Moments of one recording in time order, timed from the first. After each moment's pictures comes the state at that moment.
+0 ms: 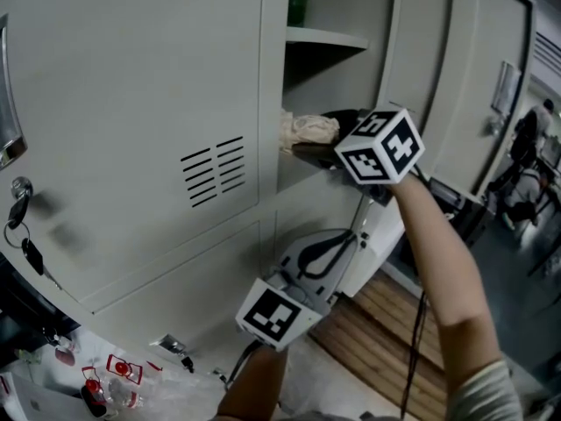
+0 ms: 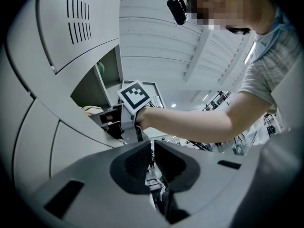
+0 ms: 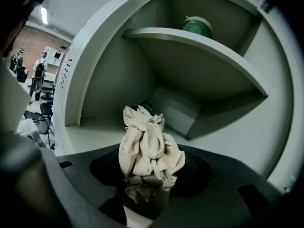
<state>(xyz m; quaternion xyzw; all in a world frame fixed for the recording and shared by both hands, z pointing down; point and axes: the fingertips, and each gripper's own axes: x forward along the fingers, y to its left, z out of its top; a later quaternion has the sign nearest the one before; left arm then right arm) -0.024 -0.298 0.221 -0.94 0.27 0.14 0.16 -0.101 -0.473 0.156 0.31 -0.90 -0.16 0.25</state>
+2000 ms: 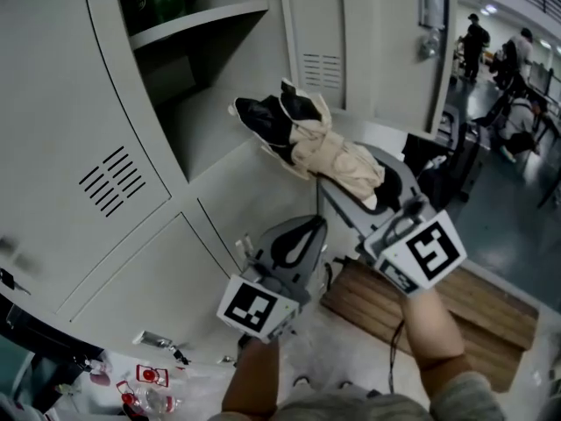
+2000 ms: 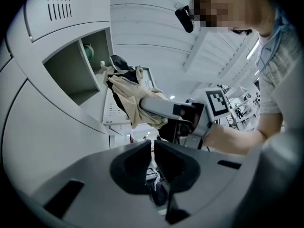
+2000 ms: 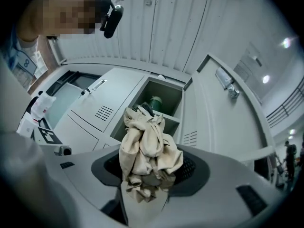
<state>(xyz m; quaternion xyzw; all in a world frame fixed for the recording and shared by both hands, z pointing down) 0.037 -0.286 0.263 -0.95 0.27 0.08 0.12 0.055 -0.306 0.175 0.44 -0.86 -0.23 -0.08</state>
